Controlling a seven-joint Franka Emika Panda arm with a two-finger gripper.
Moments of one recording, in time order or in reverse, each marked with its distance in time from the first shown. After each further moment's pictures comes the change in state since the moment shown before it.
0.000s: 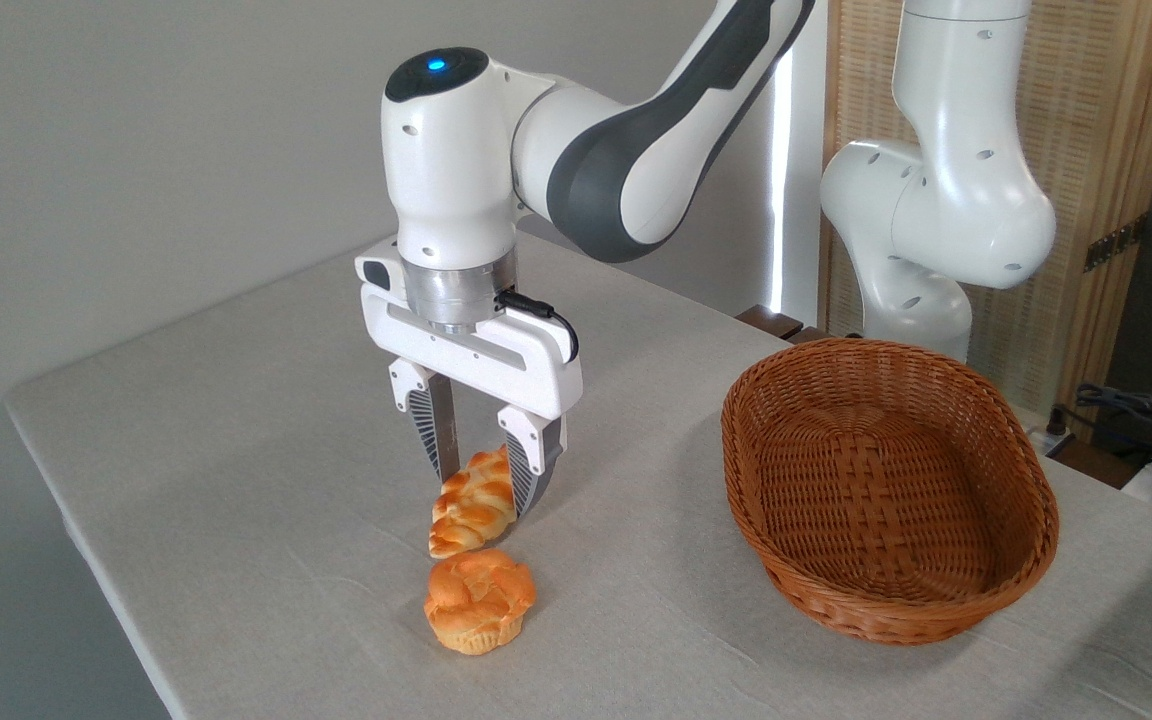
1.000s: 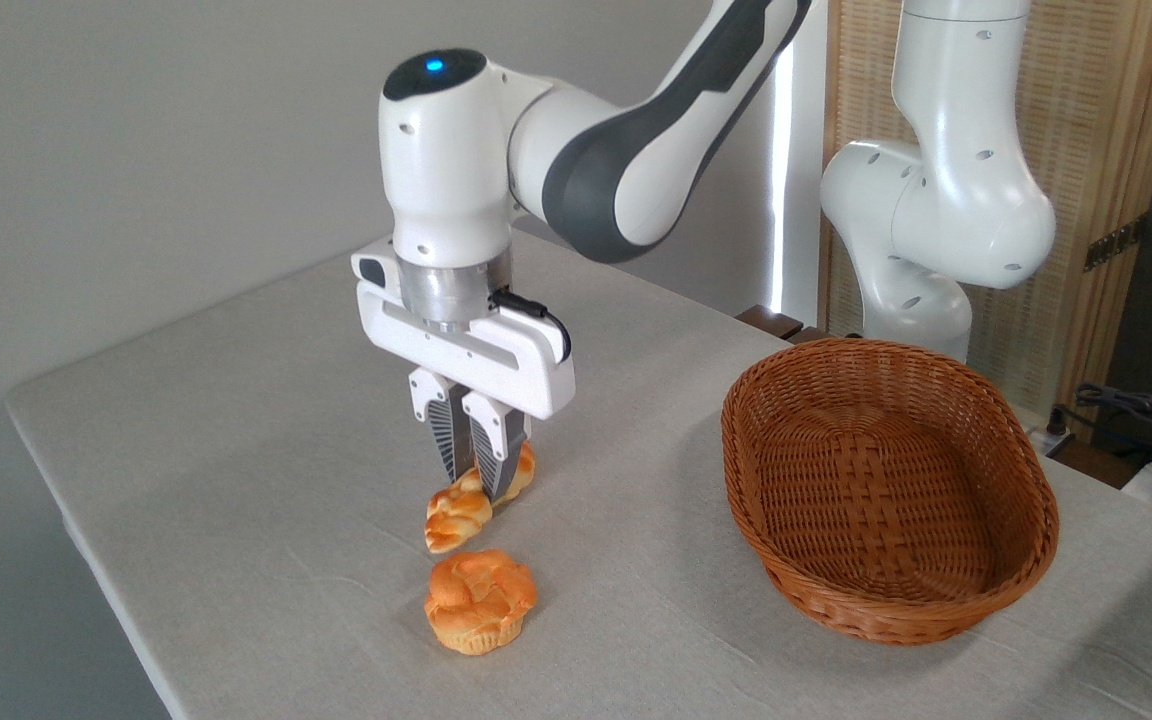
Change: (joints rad) arm -0.002 0.001 -0.007 0.009 0.000 0.003 0.008
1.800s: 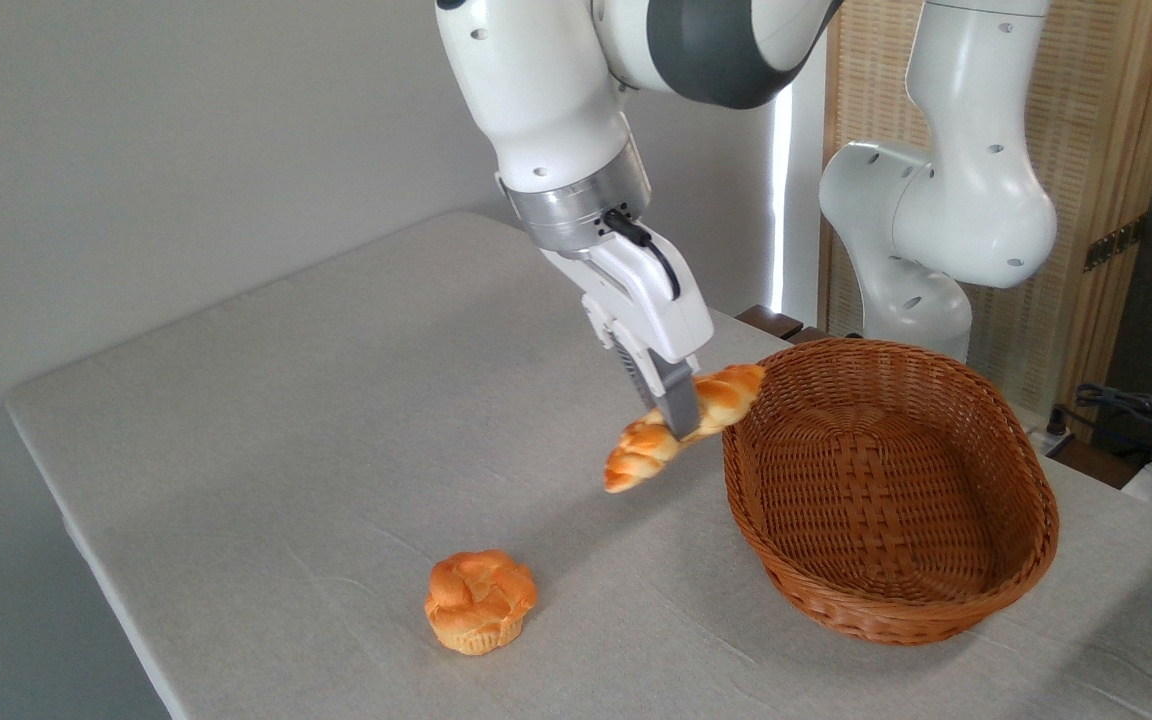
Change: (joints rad) arm 0.023 -0.152 0.164 0.102 0.212 -0.577 0.600
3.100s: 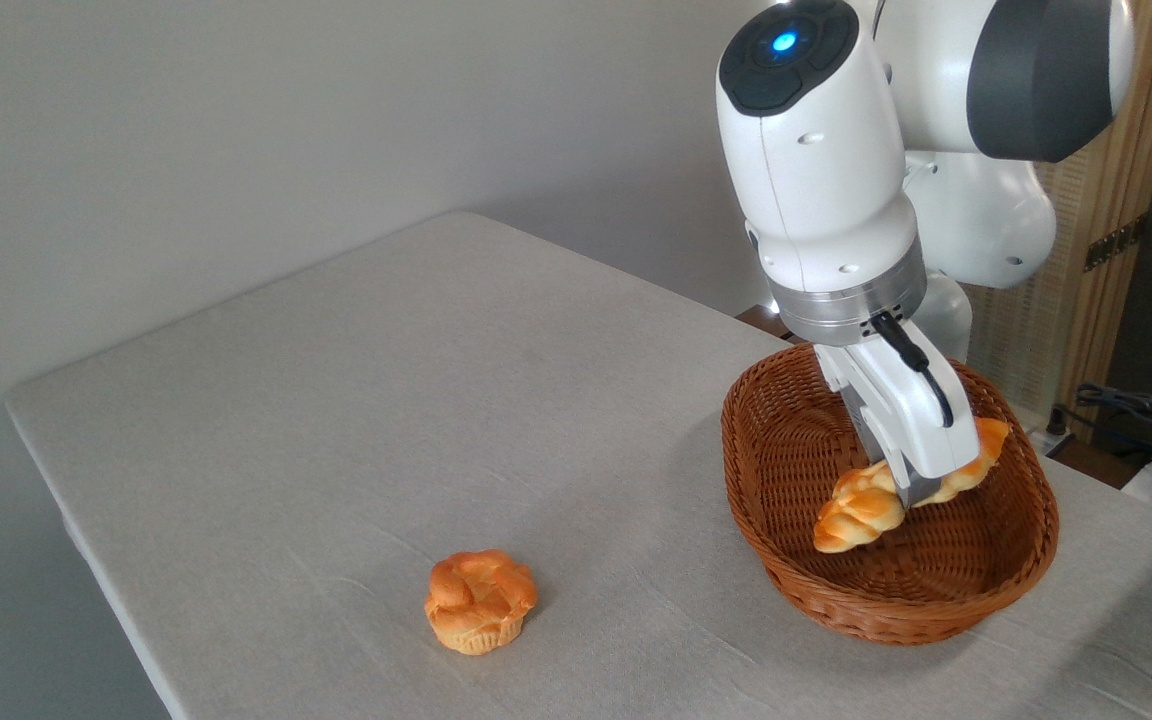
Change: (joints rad) arm -0.018 -0.086 0.345 -0.125 0.165 -0.019 0.475
